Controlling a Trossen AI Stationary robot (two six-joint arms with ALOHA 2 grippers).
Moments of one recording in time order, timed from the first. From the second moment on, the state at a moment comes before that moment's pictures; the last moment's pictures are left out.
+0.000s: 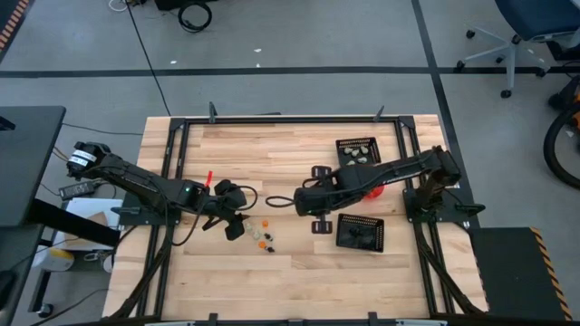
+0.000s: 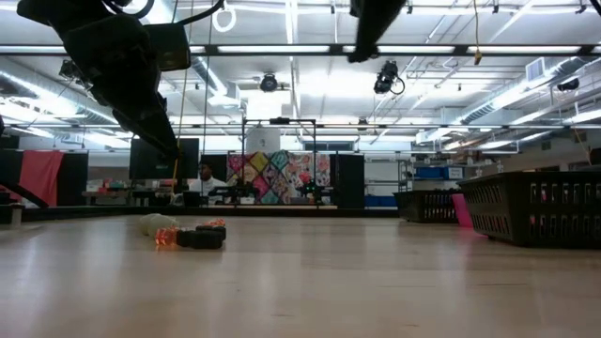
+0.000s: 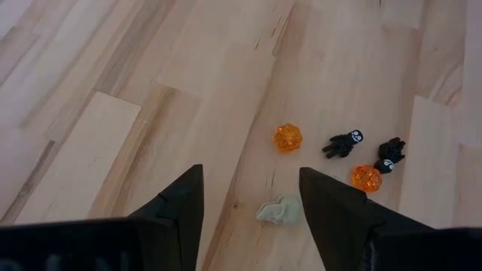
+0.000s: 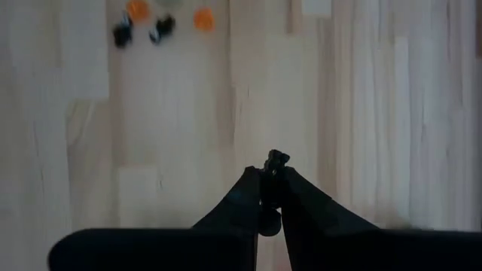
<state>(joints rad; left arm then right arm) -0.28 1.19 0.66 -0.39 -0.29 -0.56 0.24 1.84 1.83 -1.25 0.27 0.20</state>
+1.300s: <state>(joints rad) -0.28 1.19 0.66 -0.37 -0.29 -0.56 0.40 1.84 1.58 -1.45 0.10 0.46</state>
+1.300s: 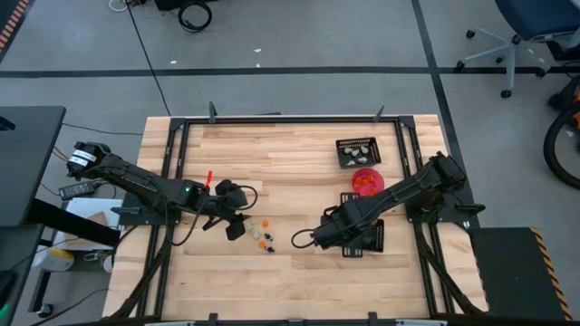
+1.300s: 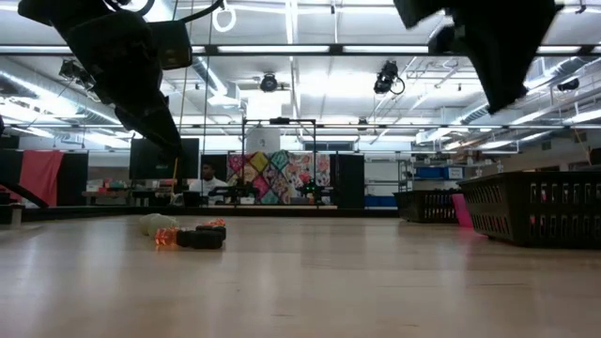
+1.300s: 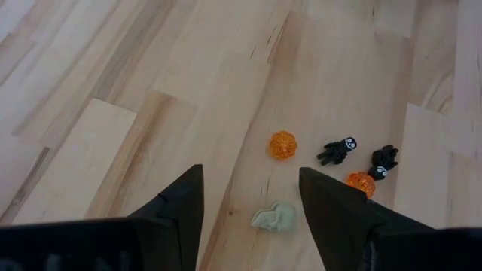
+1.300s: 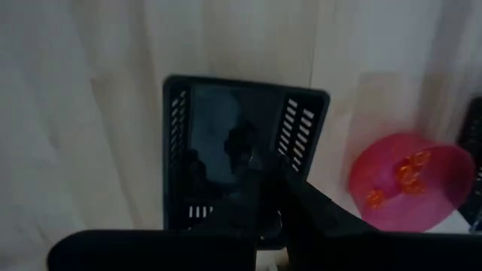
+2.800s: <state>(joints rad) -0.28 1.19 0.66 -0.36 -0.29 -0.56 0.35 1.77 1.01 -0.86 0.04 0.60</state>
